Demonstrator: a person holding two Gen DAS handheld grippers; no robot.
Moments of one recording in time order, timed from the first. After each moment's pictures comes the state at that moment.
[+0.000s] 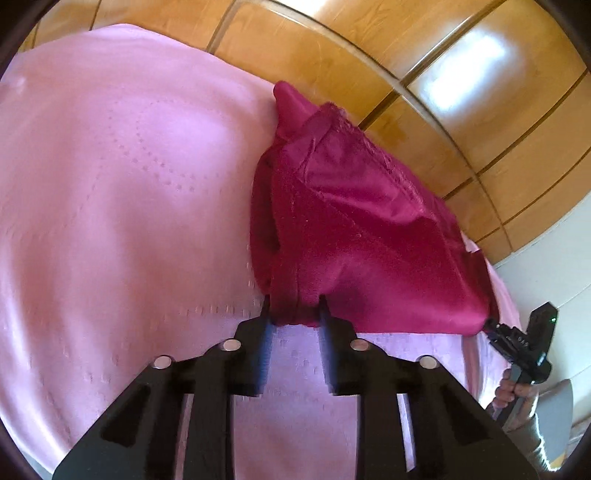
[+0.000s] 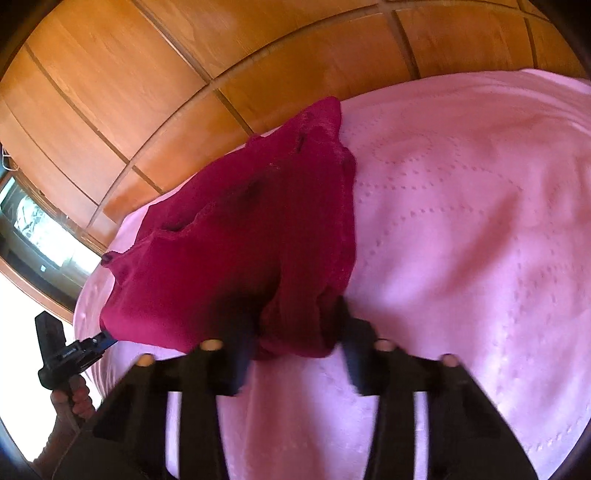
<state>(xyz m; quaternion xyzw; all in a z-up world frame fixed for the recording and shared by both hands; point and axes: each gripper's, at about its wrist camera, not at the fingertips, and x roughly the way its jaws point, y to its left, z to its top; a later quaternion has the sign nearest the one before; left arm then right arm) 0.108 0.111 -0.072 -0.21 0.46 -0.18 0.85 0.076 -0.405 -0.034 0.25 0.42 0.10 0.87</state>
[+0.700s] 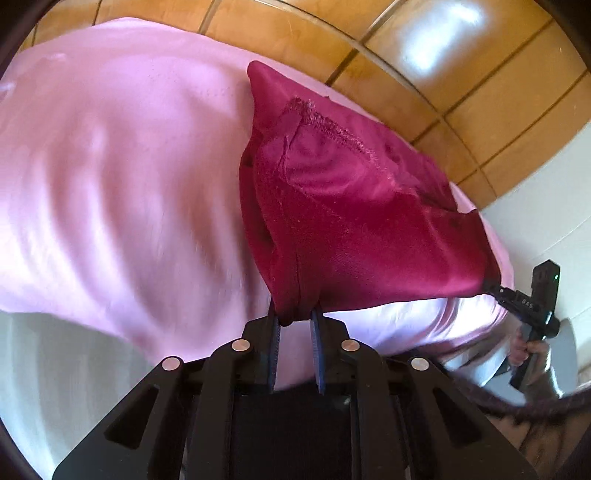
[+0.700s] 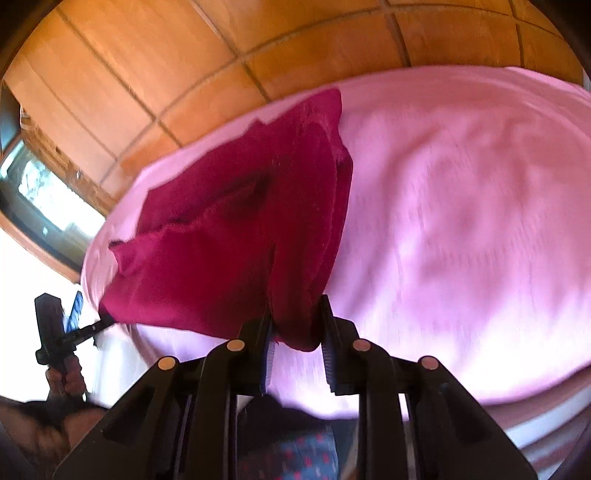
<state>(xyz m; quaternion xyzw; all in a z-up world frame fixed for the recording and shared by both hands) -0.041 0.116 -0.066 -0.17 0.49 -0.21 0.83 -0.054 -0.412 -0.018 0.20 0.48 0.12 0.85</state>
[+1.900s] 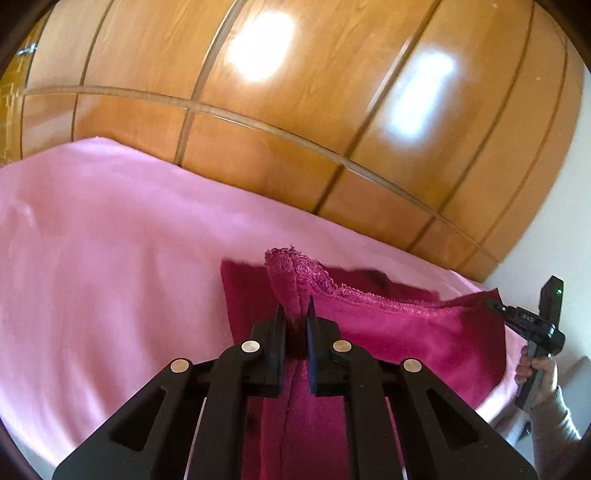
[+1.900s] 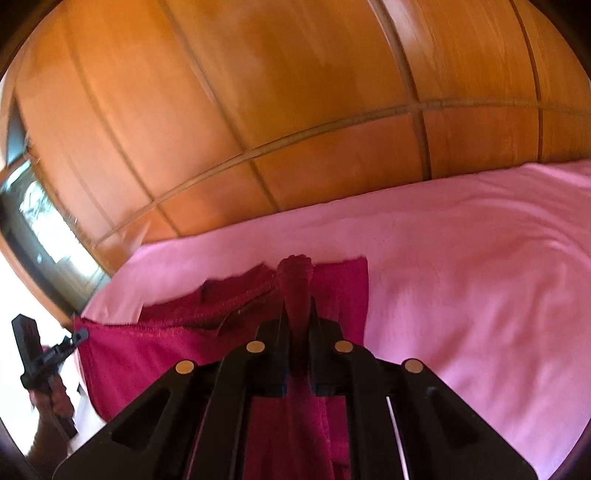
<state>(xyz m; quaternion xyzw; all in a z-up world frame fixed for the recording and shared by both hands) 0.100 0.105 0.026 -0.16 0.32 -0.18 0.92 0.119 -0.430 0.051 0.20 0.34 0.08 0.91</state>
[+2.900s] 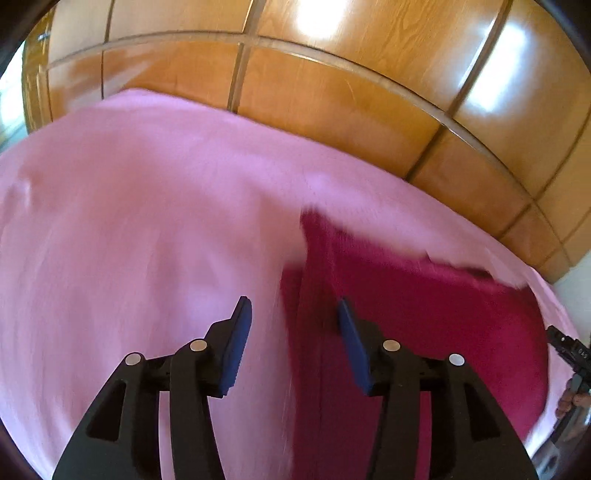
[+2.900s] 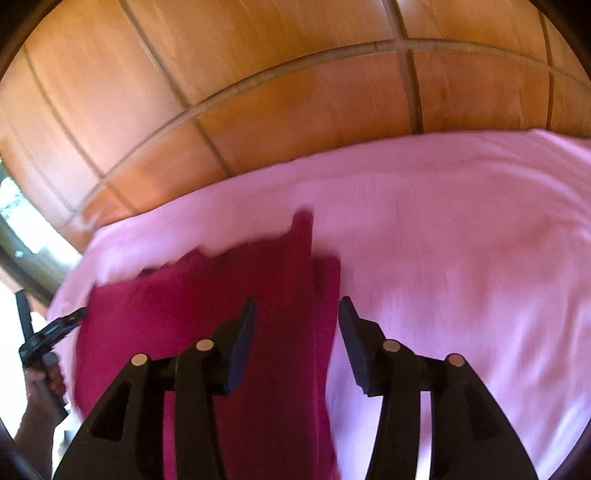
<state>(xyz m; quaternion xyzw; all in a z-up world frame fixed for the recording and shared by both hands) 0.174 0.108 -0.044 -0.14 0.42 -0.07 0.89 0.143 -0.448 -0.012 0.20 0.42 0.09 0.88</state>
